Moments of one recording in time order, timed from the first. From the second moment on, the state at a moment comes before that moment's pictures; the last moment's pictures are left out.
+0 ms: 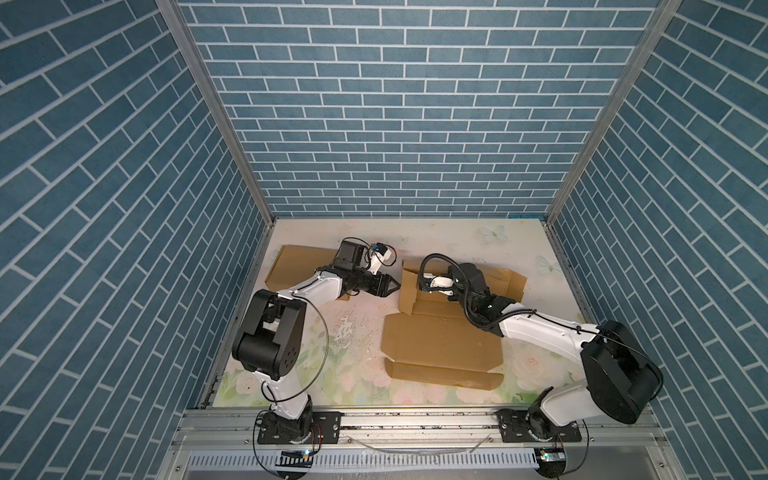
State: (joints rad) left arm -0.34 1.74 1.05 -0.18 0.65 -0.04; right arm 0.75 1.47 0.82 0.16 0.45 -1.23
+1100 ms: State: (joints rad) left arm -0.57 1.75 0.96 0.11 0.07 -0.17; right arm 0.78 1.47 0.82 0.17 0.46 -1.23
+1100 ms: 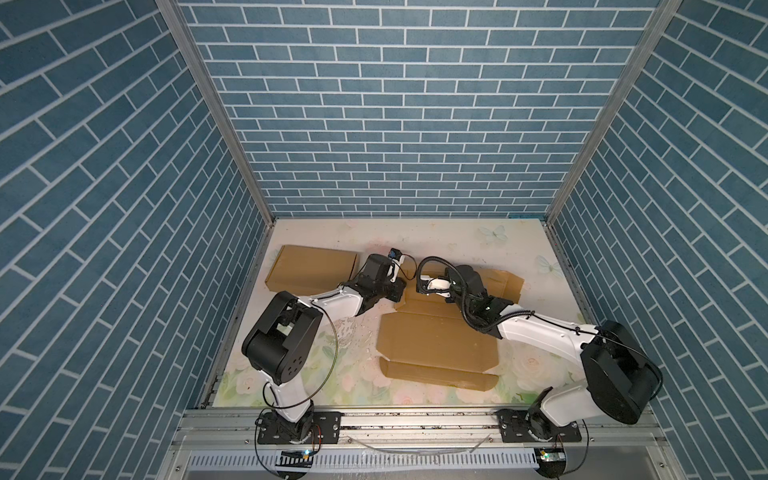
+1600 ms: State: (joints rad) left arm -0.69 1.80 0.98 0.14 -0.35 -0.27; right arm 0.79 1.47 0.82 0.17 0.48 -1.23
